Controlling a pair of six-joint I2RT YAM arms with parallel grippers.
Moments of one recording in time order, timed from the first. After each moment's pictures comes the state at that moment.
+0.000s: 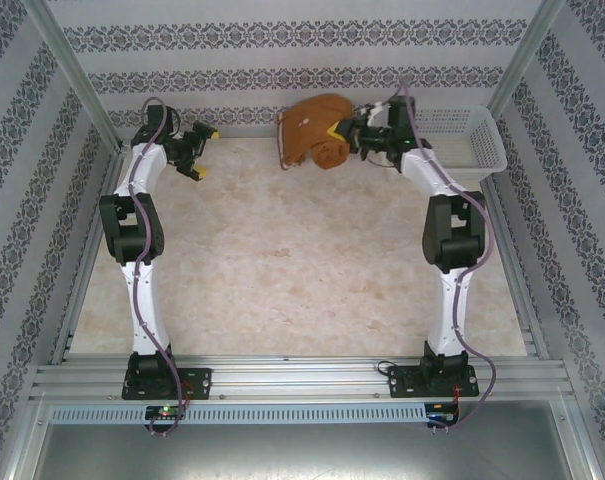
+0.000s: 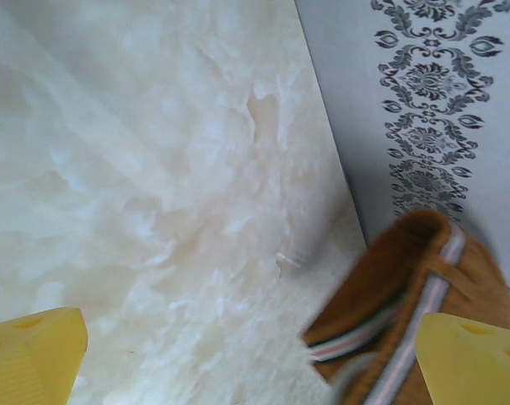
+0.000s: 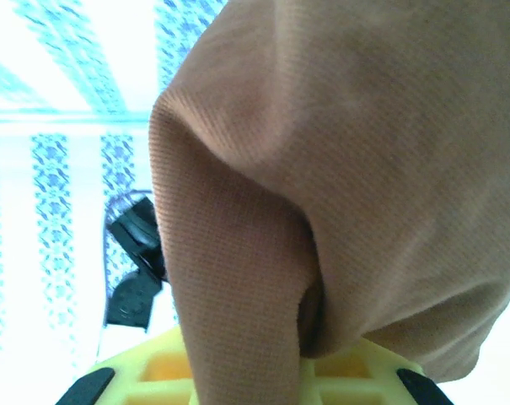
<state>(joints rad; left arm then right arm) 0.13 2.39 2.17 -0.67 0.56 -1.07 0.08 2.19 1.89 -0.09 -0.98 1.13</state>
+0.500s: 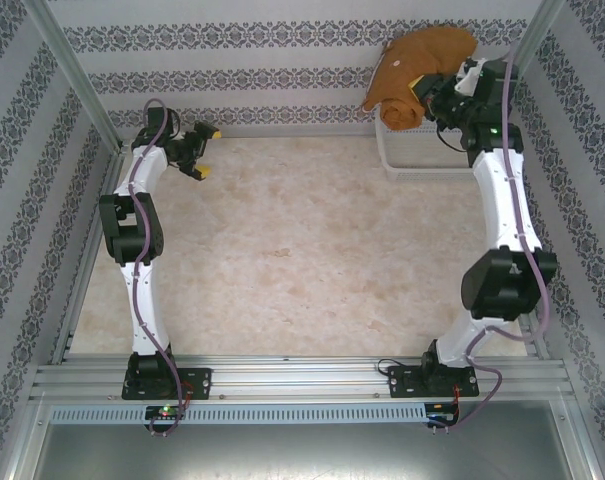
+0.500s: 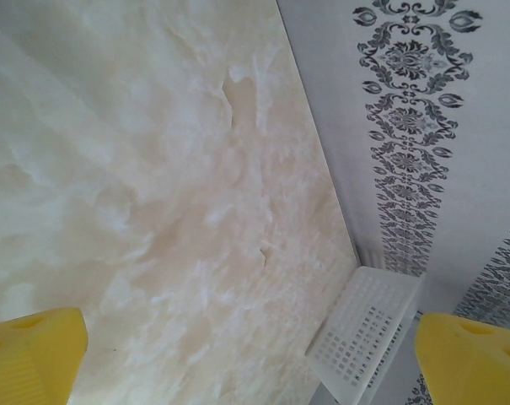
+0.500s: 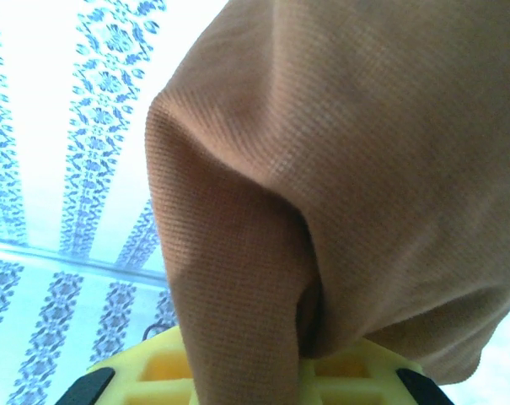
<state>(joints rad) 0.13 2.38 2.12 -0.59 0.62 -1.08 -0.10 1.71 1.83 -0.38 -0.62 0.94</state>
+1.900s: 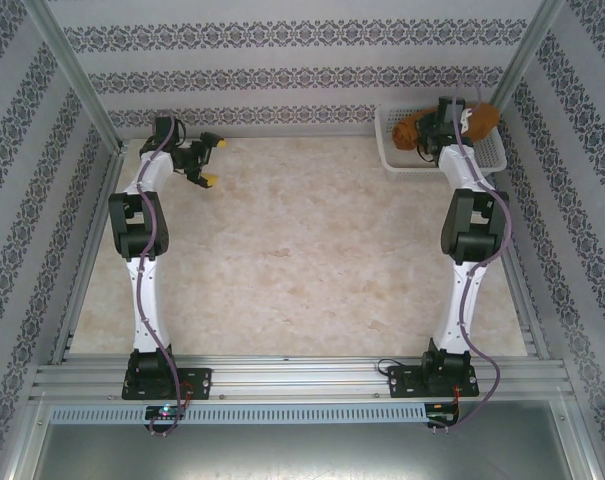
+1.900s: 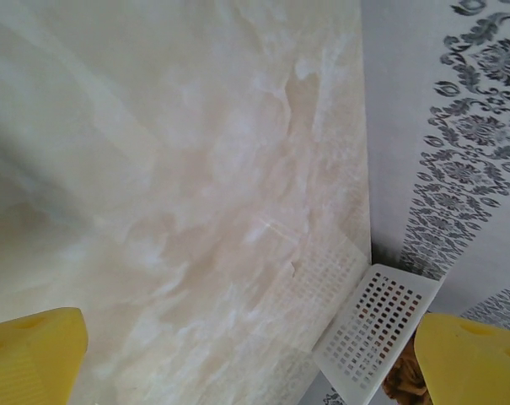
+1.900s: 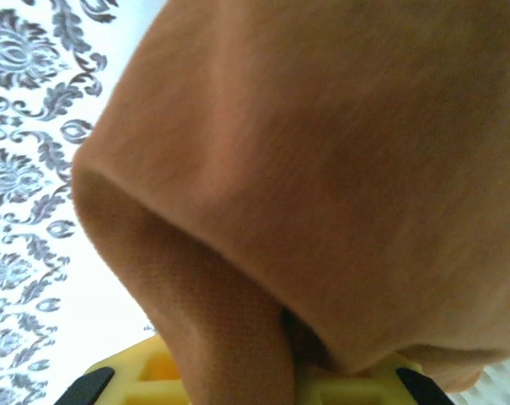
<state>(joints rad) 0.13 2.52 2.21 -0.60 0.68 -1.10 -0.12 2.35 2.04 -0.20 -0.09 1.17</state>
